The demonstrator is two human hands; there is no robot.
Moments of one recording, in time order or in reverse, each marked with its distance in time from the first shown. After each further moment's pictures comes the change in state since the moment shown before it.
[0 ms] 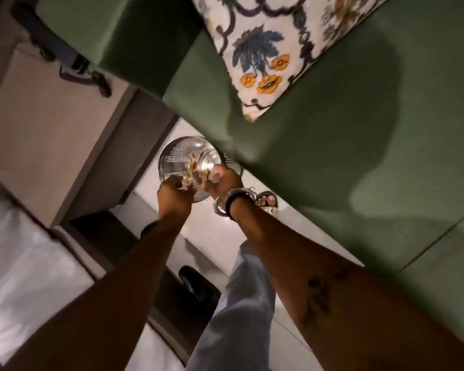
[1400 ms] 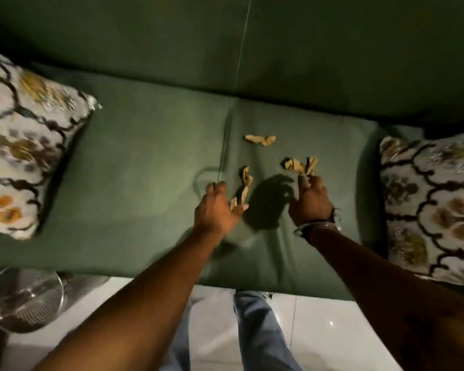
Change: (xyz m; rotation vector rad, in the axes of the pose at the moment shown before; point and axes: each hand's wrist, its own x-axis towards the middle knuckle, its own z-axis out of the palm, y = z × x) left_hand -0.325 0.336 0.206 0.390 -0.491 0.945; right_hand -0.279 0.239 -0.461 -0.493 0.842 0.379
